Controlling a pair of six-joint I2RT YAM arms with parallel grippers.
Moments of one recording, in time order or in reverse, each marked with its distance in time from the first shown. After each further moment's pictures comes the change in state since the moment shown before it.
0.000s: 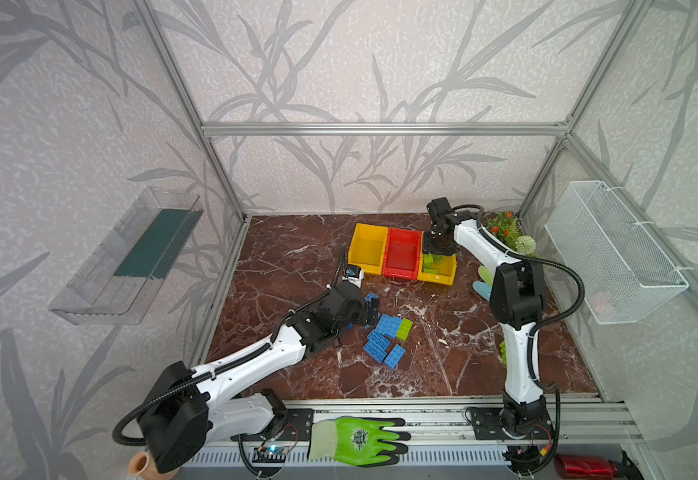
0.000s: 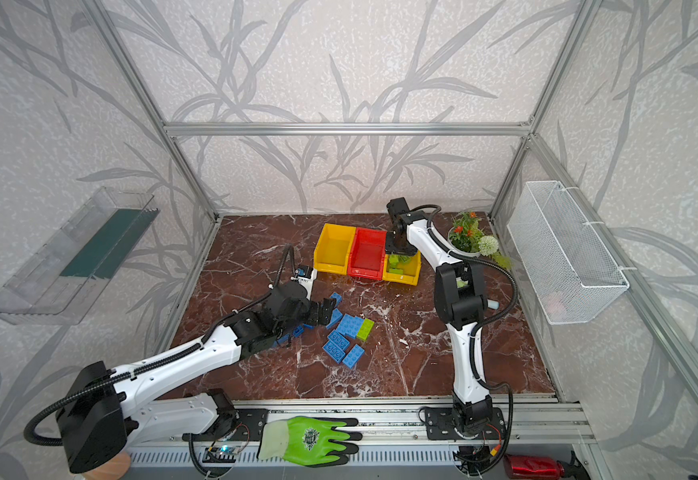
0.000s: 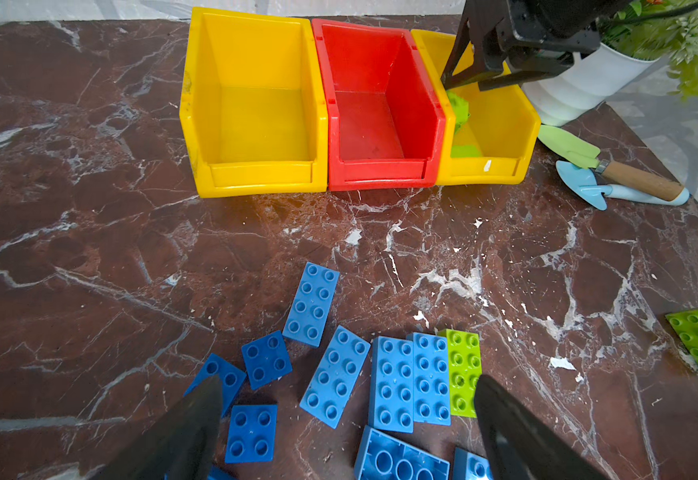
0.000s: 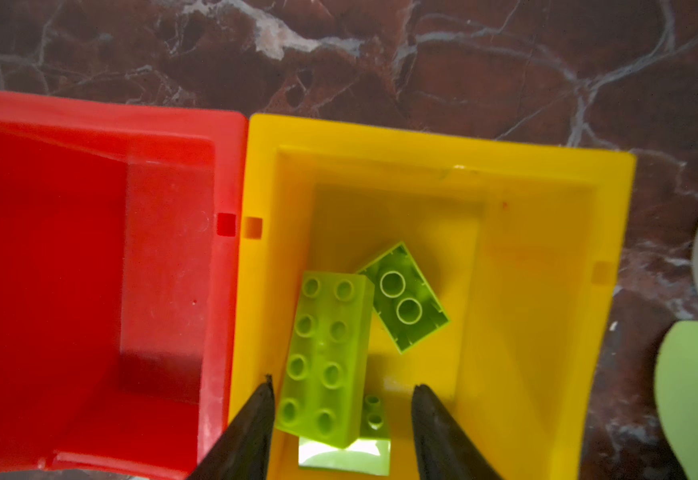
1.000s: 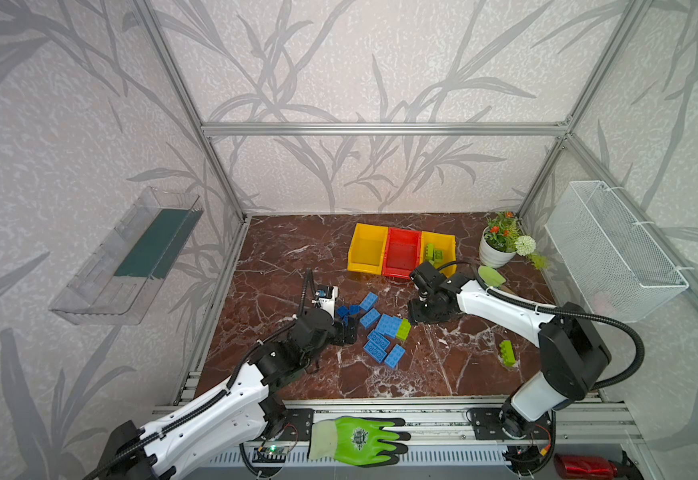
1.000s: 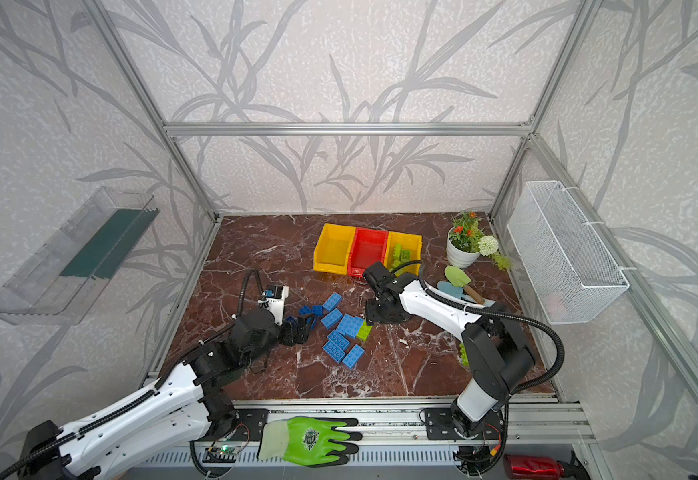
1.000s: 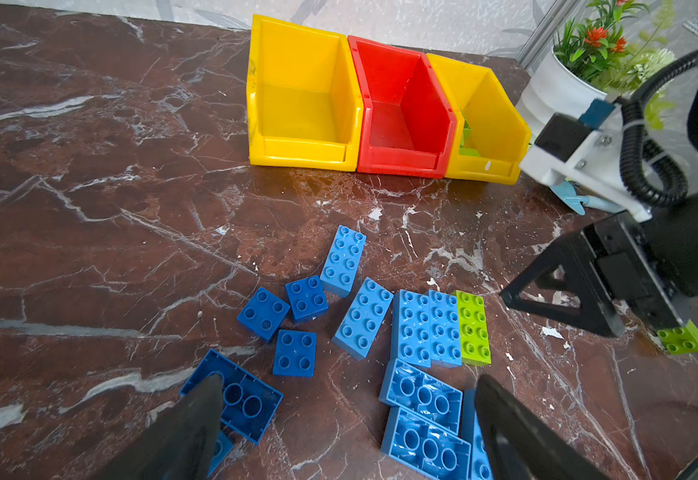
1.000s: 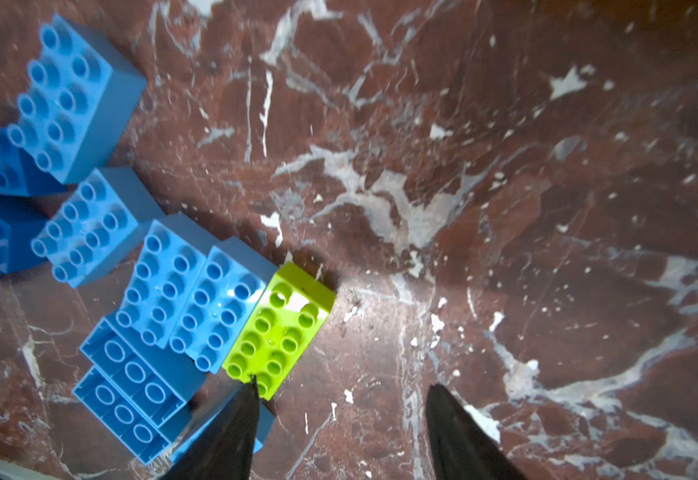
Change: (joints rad) left arm 0.000 -0.422 -0.262 -0.062 -0.024 -0.074; right arm 0.371 -0.586 -0.877 0.145 -0.106 0.201
